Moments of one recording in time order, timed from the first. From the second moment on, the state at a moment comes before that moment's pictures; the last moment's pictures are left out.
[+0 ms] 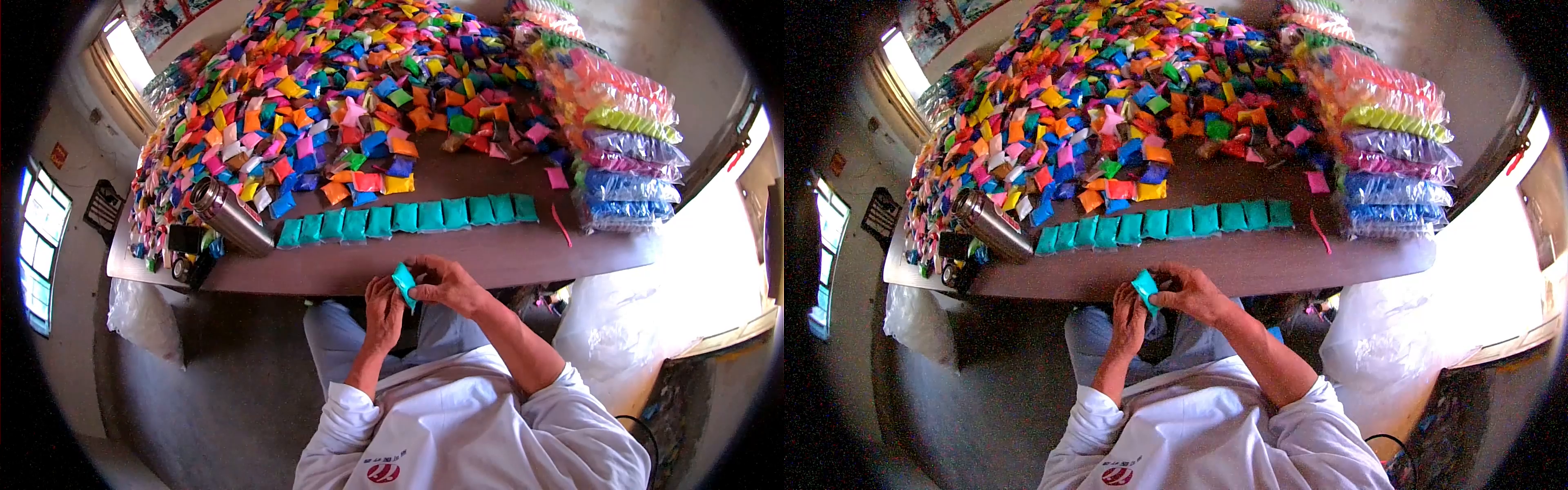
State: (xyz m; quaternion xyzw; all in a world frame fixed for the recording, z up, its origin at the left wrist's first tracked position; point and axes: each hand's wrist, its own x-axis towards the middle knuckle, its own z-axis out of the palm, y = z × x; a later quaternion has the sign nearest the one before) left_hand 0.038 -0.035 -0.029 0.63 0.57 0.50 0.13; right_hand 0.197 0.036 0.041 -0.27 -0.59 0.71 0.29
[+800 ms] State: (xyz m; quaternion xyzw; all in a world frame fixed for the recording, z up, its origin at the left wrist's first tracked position) left_hand 0.033 -0.039 -0.010 0.58 0.55 0.51 0.31; right_hand 0.191 0.044 0.016 -0.32 -0.61 0.66 0.30
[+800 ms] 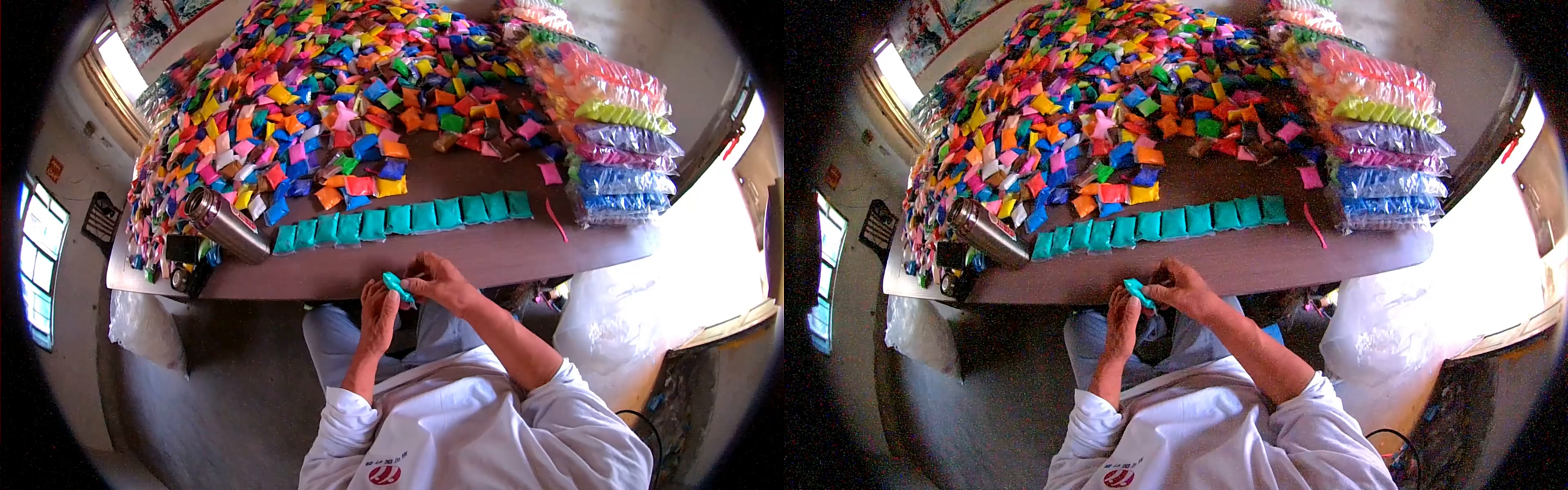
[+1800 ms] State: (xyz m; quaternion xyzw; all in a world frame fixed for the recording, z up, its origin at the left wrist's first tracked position) left_hand 0.038 -0.034 -0.018 0.66 0.56 0.49 0.14; right_hand 0.185 0.037 0.025 -0.29 -0.56 0.70 0.33
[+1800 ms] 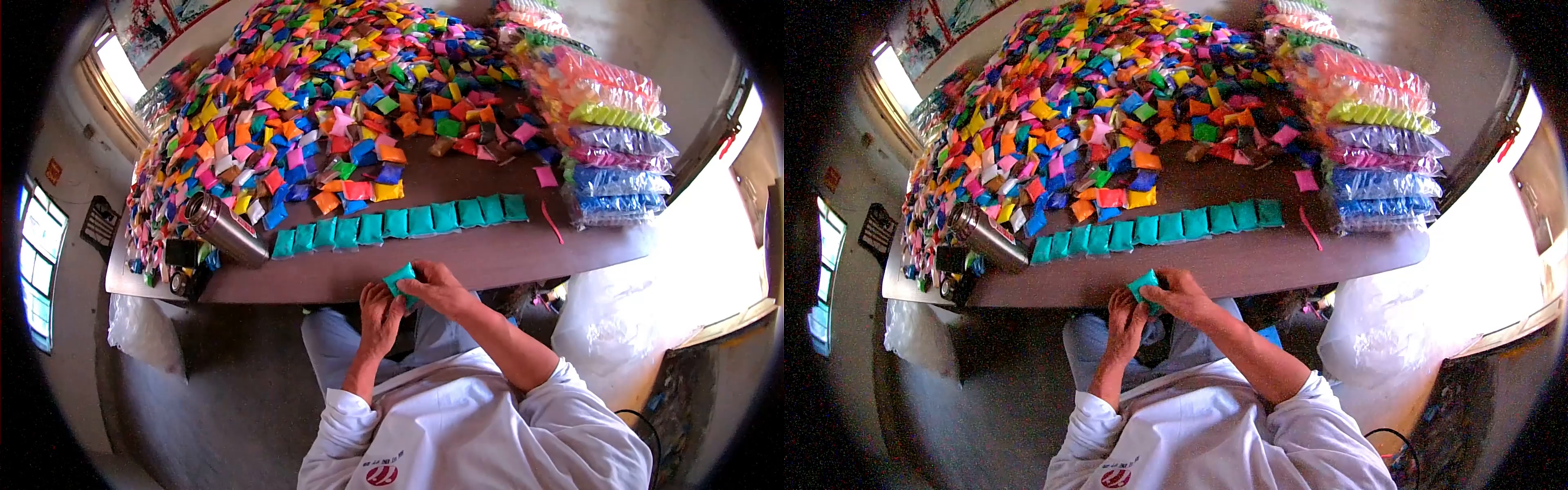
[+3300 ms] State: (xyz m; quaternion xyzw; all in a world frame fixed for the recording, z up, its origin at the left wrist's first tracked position) left_hand 0.044 -0.039 -0.006 0.67 0.57 0.47 0.14; right_hand 0.374 0.174 0.019 -0.67 -0.65 0.10 0.34
